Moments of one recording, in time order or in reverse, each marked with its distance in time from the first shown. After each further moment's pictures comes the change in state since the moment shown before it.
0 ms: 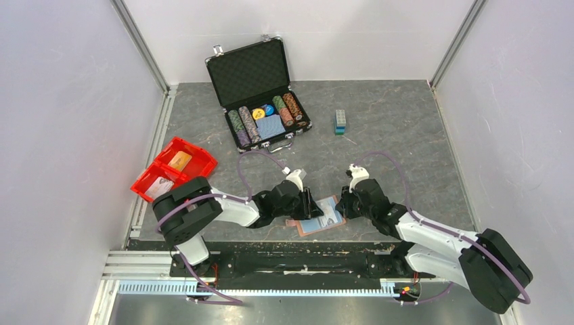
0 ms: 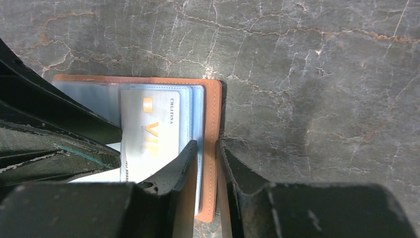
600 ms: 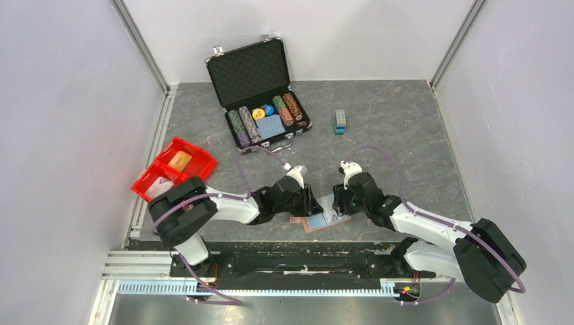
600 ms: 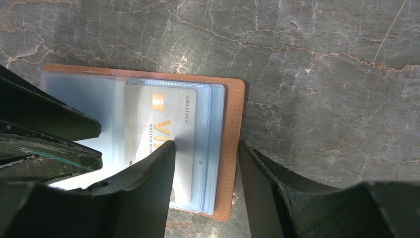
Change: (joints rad) left arm 0.018 -0.039 0.039 -0.088 0.000 0.045; right arm 0.006 0.079 0.109 -0.122 0.050 -0.111
